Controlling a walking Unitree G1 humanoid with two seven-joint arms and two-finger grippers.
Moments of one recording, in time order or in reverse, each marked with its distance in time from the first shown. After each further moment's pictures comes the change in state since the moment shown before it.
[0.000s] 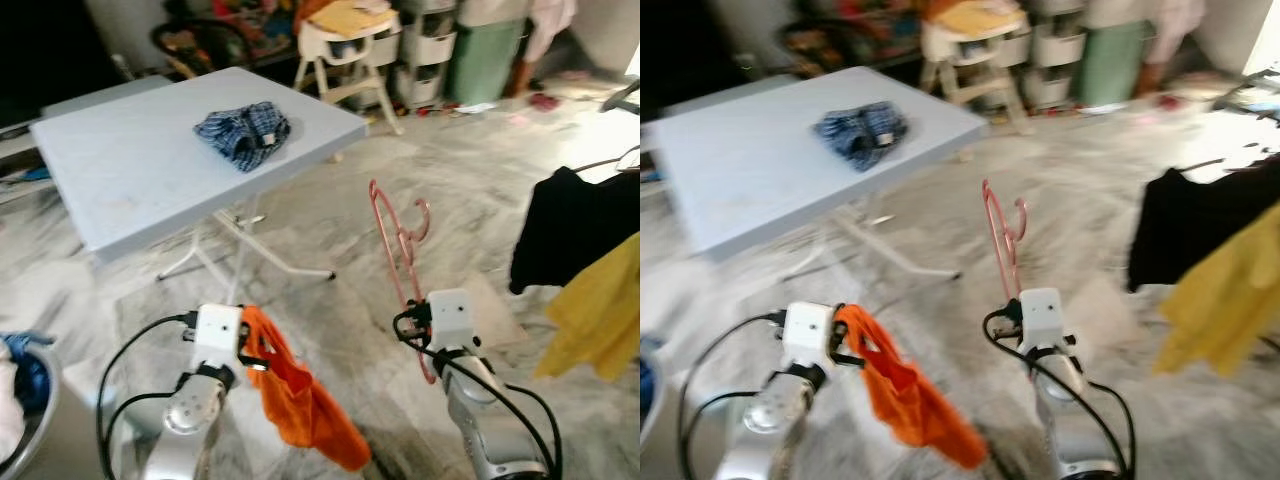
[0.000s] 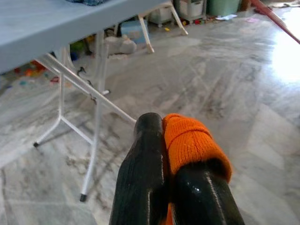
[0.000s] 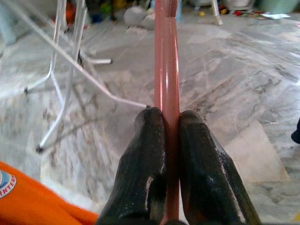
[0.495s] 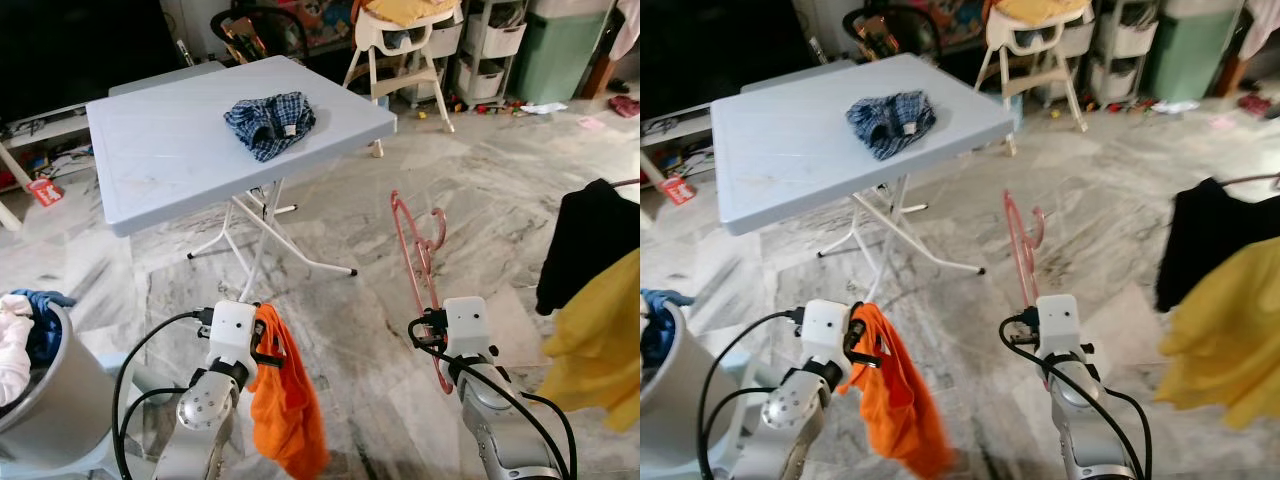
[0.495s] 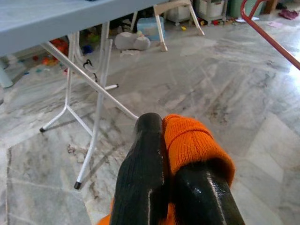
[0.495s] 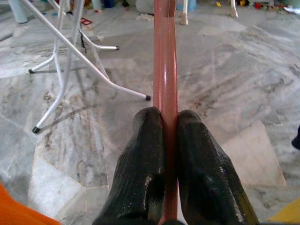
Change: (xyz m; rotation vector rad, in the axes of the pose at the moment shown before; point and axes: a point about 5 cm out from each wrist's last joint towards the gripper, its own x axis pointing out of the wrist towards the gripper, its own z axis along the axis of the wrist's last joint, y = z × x) left arm 0.004 -0.006 0.001 -0.015 -0.005 -0.016; right arm -0.003 -0.011 -0.010 -0.001 0.037 -0.028
